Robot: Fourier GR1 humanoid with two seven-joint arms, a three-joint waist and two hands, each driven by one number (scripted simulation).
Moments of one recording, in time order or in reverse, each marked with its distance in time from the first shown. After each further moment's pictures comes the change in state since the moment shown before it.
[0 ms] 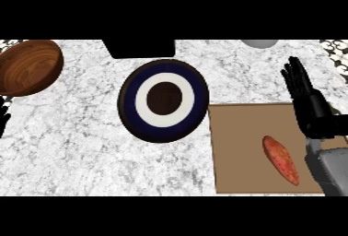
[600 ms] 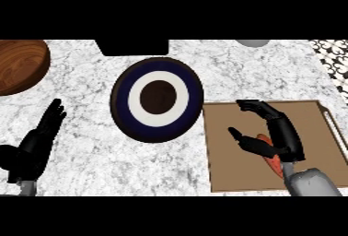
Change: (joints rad) left arm -0.061 -0.188 -0.125 0.100 0.037 -0.104 -0.203; right arm 0.114 0.066 0.175 -0.081 0.149 -0.077 0.049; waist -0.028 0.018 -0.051
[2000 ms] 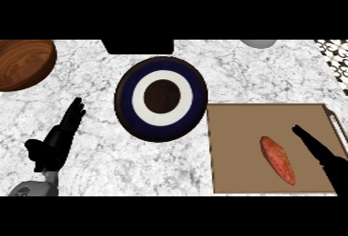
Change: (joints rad) left arm -0.086 -0.113 0.014 0.178 -0.059 -0.093 -0.109; right arm 0.398 -0.405 -0.035 -0.496 0.370 0.128 0.475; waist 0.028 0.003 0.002
